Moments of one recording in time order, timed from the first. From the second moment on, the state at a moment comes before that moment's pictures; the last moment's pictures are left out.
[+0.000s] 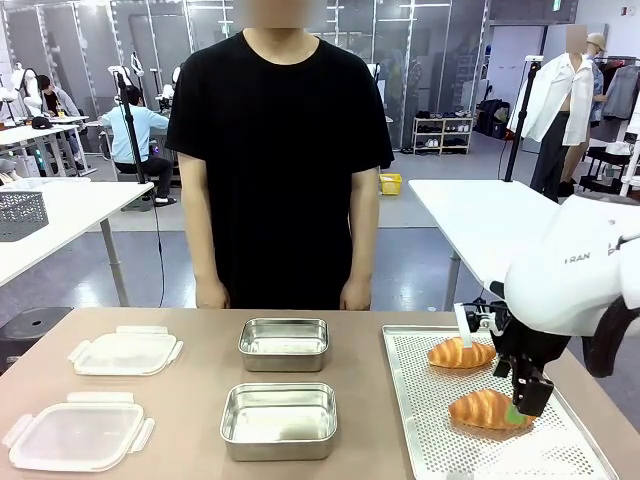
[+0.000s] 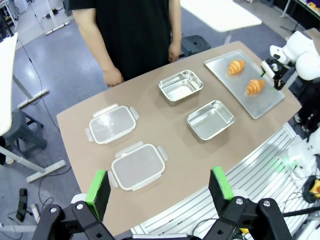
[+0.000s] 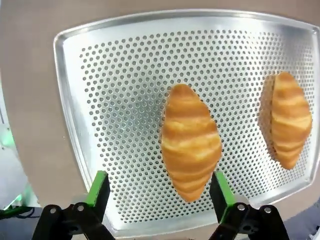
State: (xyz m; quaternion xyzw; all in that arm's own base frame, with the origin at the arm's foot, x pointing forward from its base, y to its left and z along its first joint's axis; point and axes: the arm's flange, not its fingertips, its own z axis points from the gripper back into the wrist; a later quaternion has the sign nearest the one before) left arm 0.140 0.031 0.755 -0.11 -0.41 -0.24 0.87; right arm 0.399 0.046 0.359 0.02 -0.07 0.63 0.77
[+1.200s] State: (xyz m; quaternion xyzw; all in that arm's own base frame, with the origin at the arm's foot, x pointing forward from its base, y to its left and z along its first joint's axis) left arm 0.140 0.031 0.755 -0.11 -0.41 -0.24 0.87; right arm 0.420 0.053 0.303 -0.01 -0.06 0.64 0.76
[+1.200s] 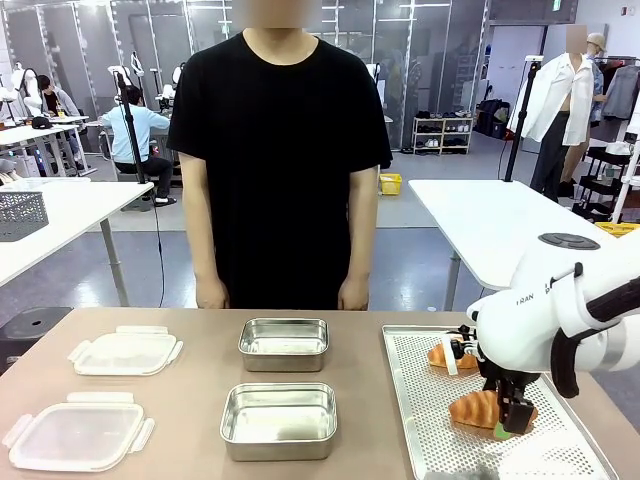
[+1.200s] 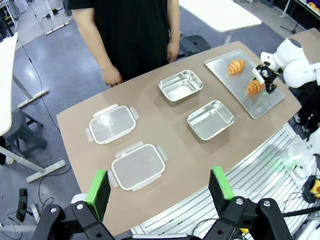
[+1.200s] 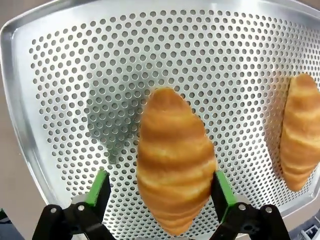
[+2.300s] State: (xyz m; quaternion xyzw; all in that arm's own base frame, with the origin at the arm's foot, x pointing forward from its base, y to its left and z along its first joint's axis) left arm 0.140 0.031 0.755 -0.11 -0.41 -0.24 0.87; right arm 0.431 0.053 0.301 -0.01 -0.06 0.64 0.77
